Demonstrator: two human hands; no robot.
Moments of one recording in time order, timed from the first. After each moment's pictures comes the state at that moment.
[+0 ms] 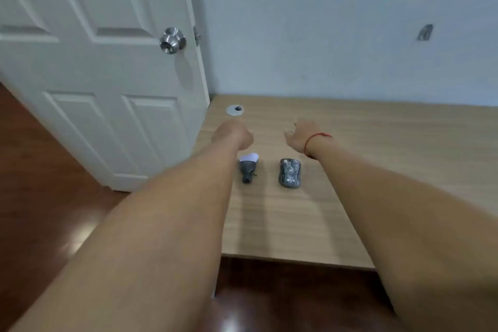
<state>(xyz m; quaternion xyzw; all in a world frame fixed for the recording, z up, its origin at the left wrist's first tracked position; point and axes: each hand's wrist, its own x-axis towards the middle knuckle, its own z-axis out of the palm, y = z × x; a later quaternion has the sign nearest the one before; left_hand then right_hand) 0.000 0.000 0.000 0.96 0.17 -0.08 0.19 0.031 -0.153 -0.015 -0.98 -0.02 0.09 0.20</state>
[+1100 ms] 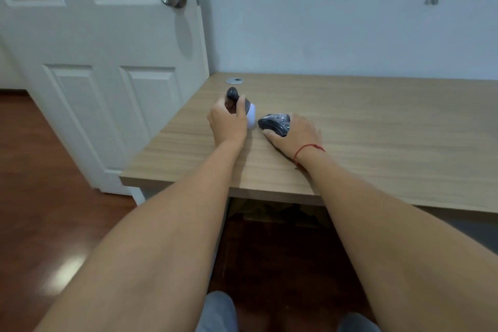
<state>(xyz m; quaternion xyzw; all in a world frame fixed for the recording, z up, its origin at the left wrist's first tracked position) -0.038 -0.019 -0.193 0.73 0.14 0.41 0.54 -0.031 -0.158 -0.206 -0.95 -0.06 -0.11 0.28</state>
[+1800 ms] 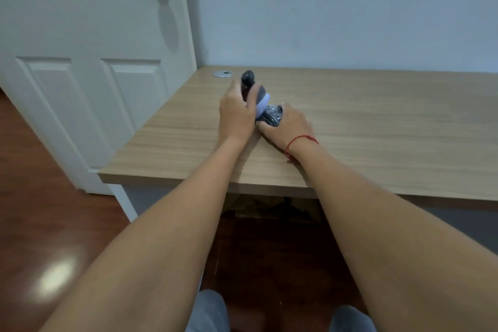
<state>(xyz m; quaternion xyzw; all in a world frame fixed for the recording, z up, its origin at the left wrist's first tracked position) -0.033 -0.043 -0.196 0.80 0.00 0.39 0.46 -0.034 -0.159 -0.202 -0.94 -0.06 -0.11 0.33</state>
